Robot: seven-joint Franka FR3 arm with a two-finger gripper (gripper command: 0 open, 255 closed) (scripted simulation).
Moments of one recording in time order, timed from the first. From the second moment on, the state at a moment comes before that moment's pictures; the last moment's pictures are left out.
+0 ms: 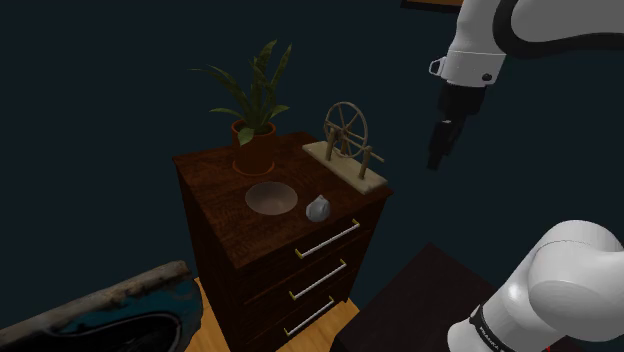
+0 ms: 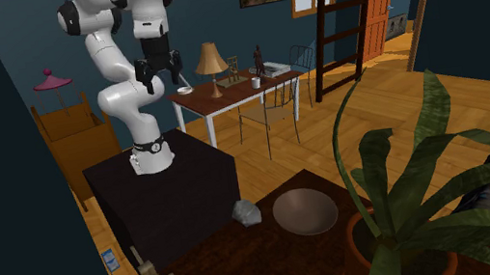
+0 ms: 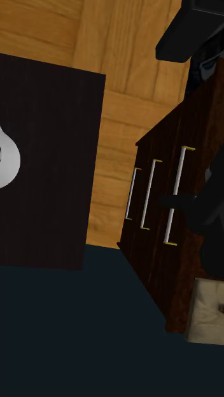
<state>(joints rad) 0.00 -0.81 0.02 -2.42 -0.02 1.52 -0.13</state>
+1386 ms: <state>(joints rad) 0.00 -0.14 -0.14 -2.34 0.30 2.06 -0.20</state>
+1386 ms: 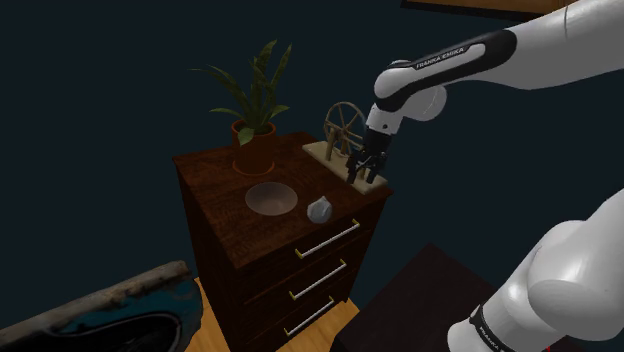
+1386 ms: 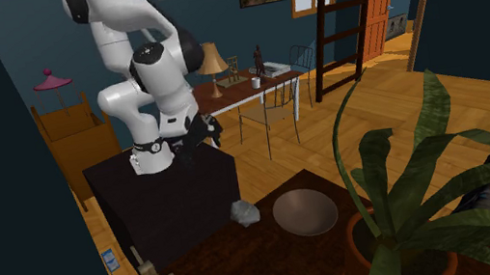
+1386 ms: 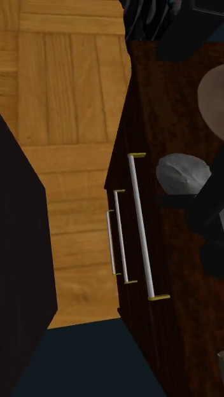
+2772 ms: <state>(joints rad) -0.07 0.51 -0.10 -1.98 0.76 2.22 -0.41</state>
